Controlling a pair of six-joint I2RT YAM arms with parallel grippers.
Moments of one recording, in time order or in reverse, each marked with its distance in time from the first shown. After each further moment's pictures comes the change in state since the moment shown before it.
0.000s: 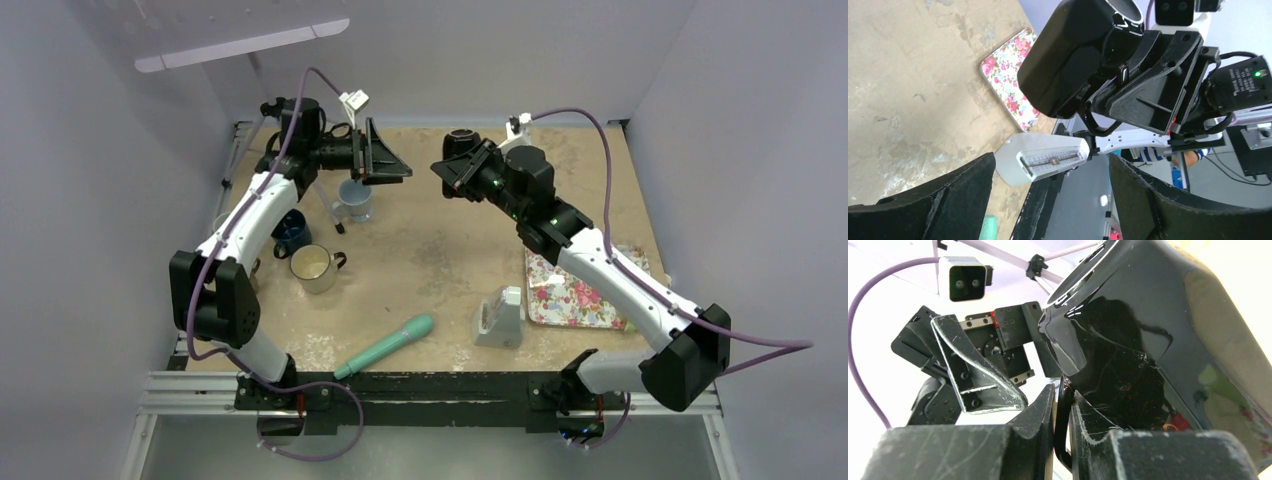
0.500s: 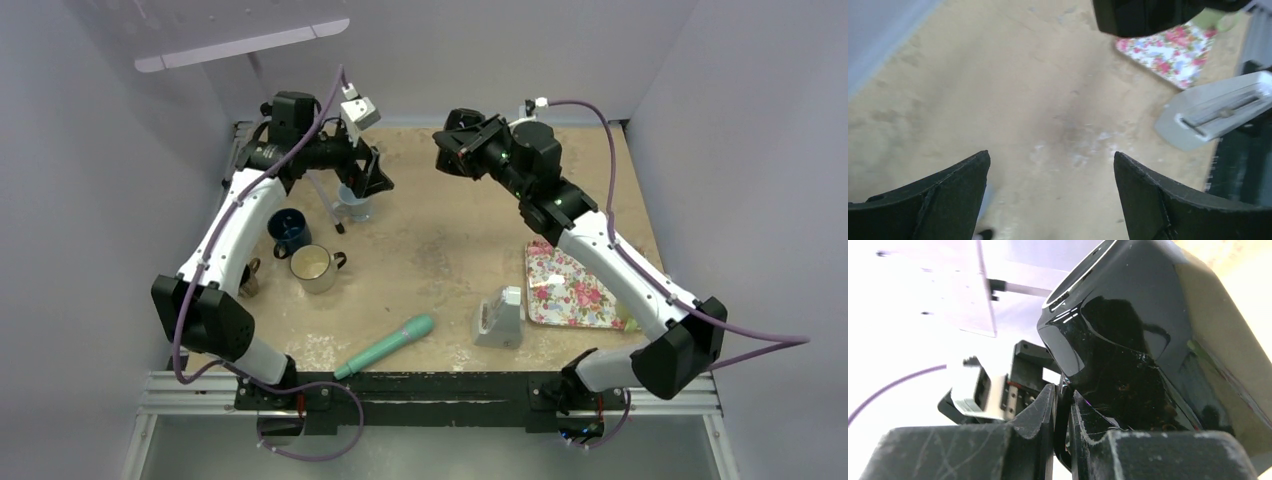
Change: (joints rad) left arm -0.021 -0.058 0.168 -0.513 -0.305 0.982; right arm -0.050 0.048 0.109 -0.042 0.001 0.257
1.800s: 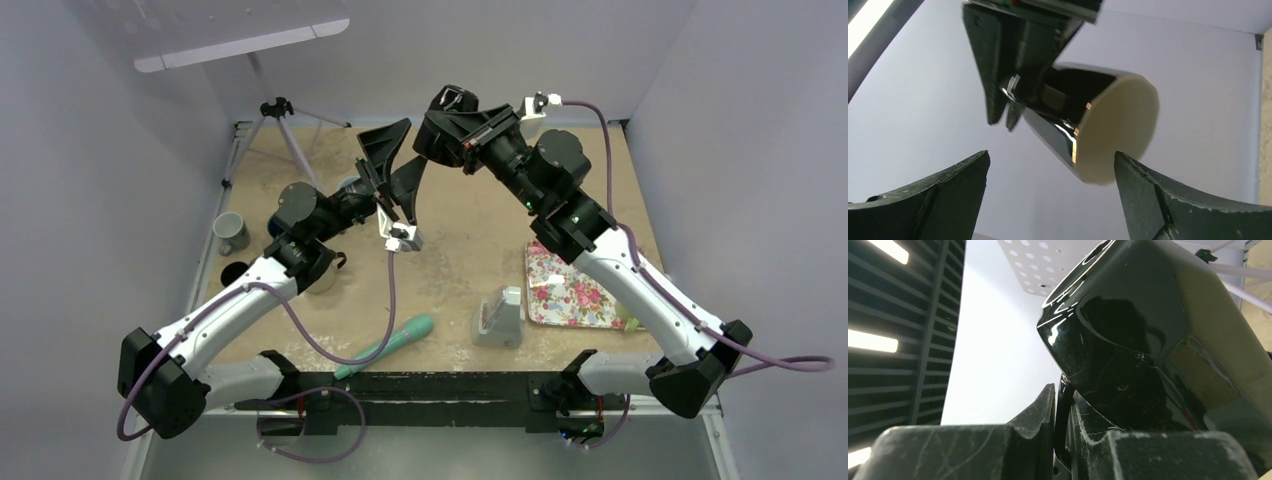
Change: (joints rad) left arm -0.405 -0.415 -0.636 1.222 -0.360 1.126; right arm 0.105 -0.115 0.083 0.130 0.015 0.222
